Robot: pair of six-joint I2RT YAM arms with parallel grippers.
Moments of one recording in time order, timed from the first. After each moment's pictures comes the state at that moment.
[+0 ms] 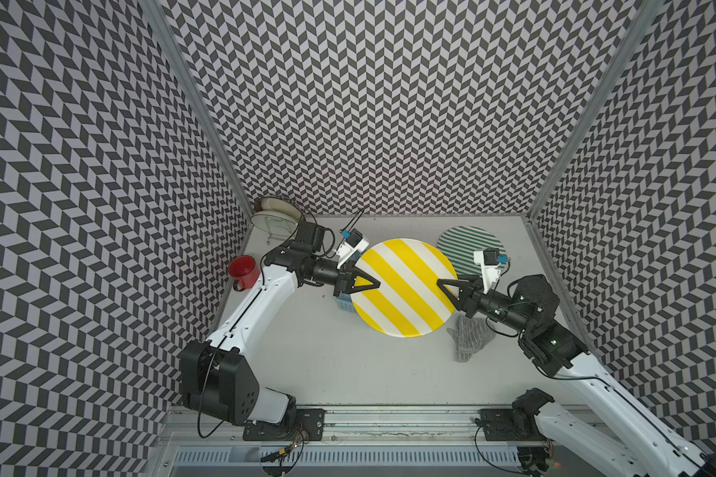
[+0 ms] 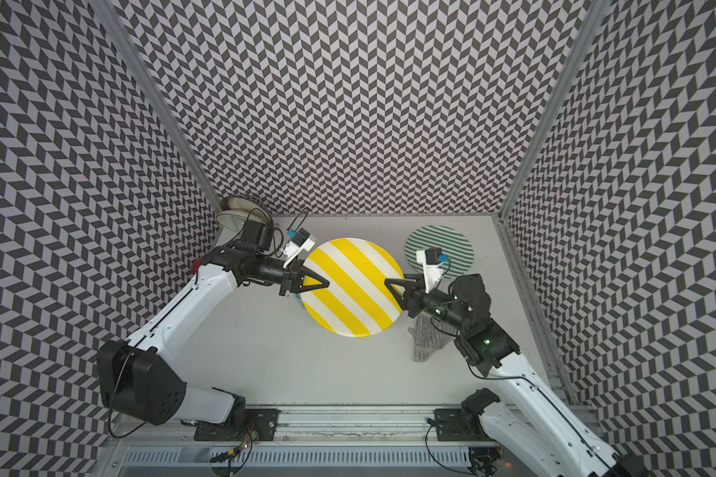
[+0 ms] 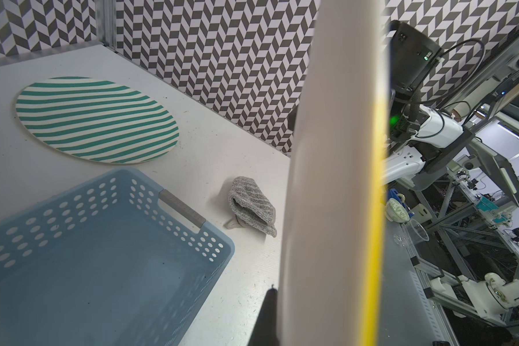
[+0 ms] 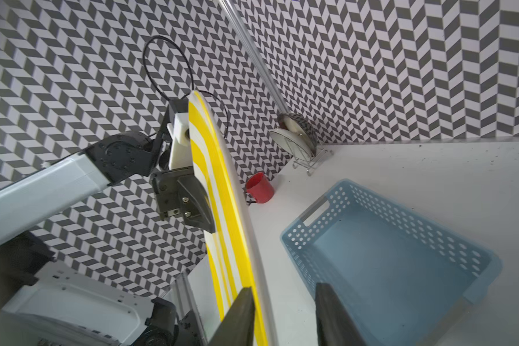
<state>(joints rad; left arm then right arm) -0.28 1.44 1.30 -0.86 1.24 0.45 0.48 0.80 0.69 0.01 -0.45 0.48</state>
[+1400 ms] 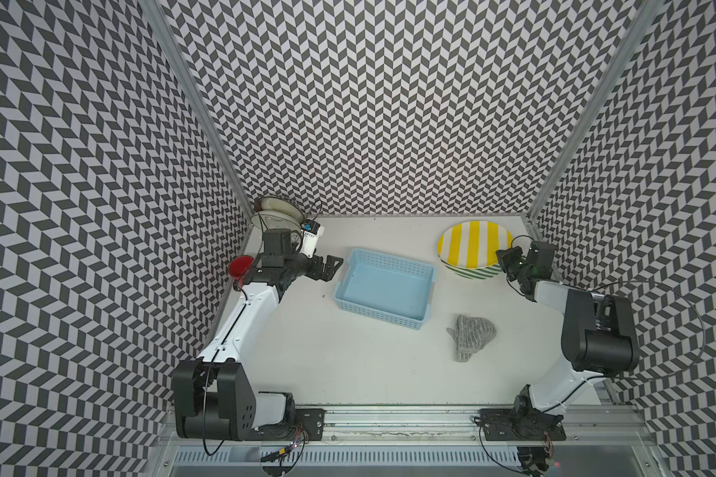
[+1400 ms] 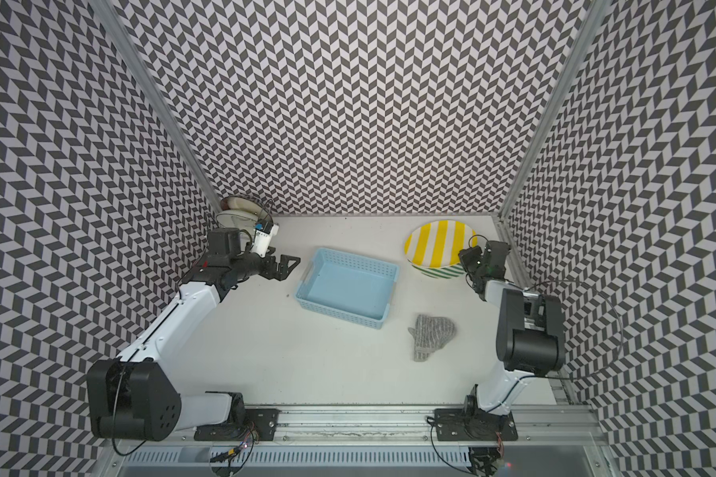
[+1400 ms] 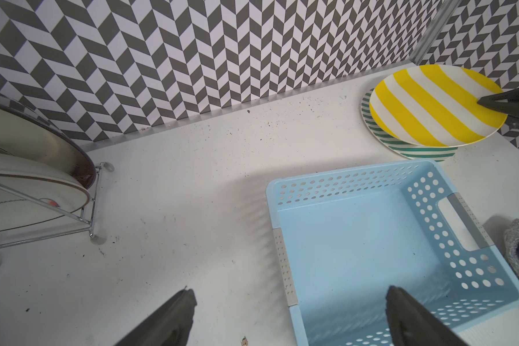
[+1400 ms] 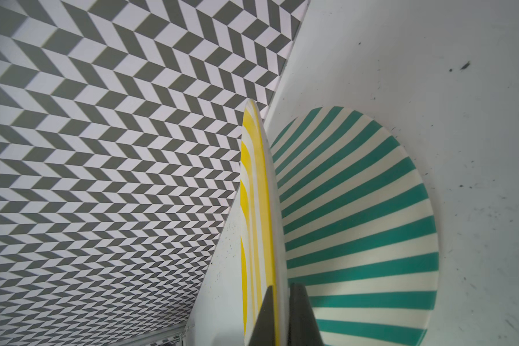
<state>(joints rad) -0.06 1.33 1.05 -0.35 0.47 0.18 -0.20 1.75 0.89 0.36 -0.33 1.04</state>
